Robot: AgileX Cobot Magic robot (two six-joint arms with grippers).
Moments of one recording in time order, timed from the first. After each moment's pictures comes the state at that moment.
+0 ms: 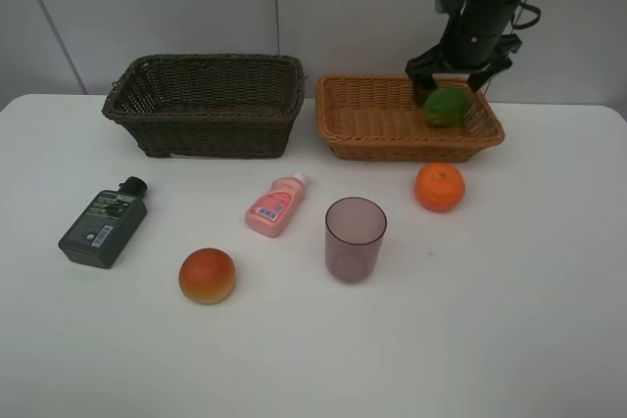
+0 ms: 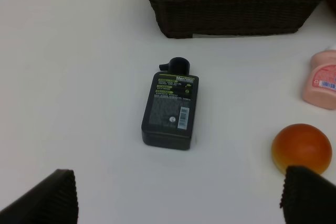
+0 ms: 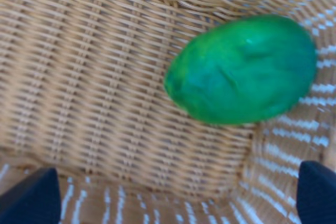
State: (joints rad) left arm 0.10 -0.01 -0.51 -0.10 1.06 0.06; right arm 0.22 2.14 -1.84 -0.18 1.02 -0.01
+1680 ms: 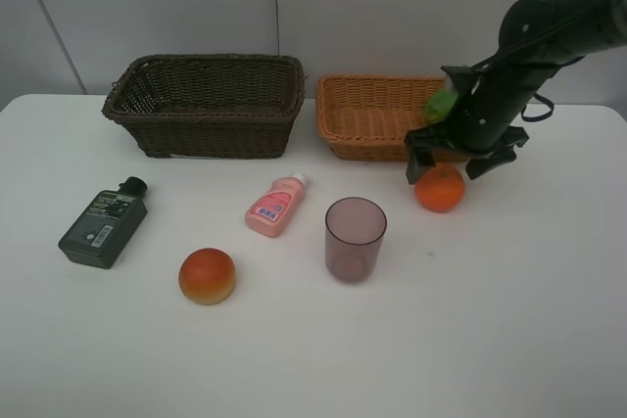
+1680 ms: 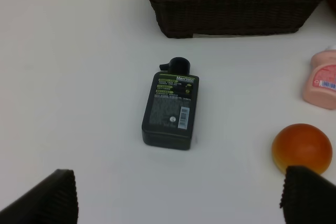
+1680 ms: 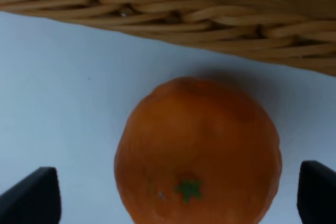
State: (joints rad) left arm 0.10 -0.01 -0.51 -0.09 1.06 0.06; right arm 0.23 1.95 -1.24 0.04 0.73 0.03
